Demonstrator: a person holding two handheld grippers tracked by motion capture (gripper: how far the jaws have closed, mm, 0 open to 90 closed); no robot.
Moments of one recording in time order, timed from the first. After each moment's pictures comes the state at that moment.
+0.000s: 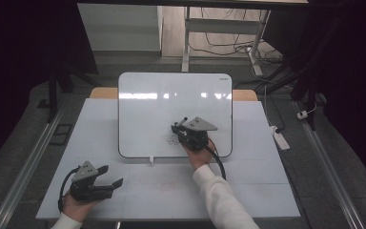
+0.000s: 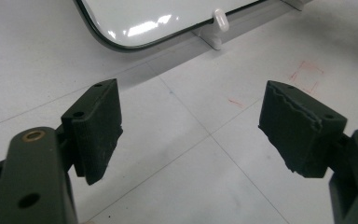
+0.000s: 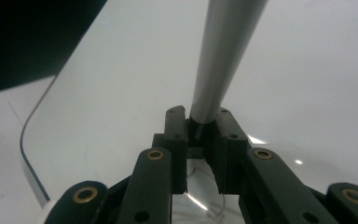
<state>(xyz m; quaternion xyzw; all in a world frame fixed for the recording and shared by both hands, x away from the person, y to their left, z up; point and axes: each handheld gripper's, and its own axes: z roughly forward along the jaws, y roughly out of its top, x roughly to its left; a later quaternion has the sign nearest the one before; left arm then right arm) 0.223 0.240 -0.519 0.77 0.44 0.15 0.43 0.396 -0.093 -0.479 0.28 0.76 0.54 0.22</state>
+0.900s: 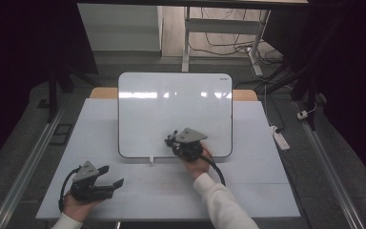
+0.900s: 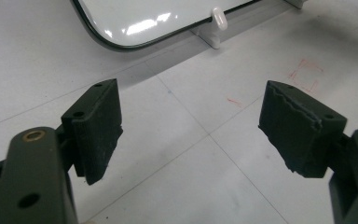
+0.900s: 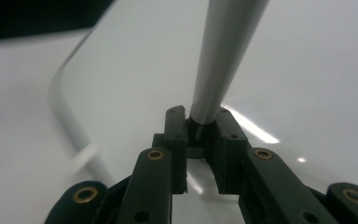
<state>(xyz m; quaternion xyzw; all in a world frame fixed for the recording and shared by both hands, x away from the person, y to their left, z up) 0.222 0.240 -0.519 0.77 0.44 0.15 0.43 0.374 -0.084 -0.495 0.22 0.81 0.50 0.21</state>
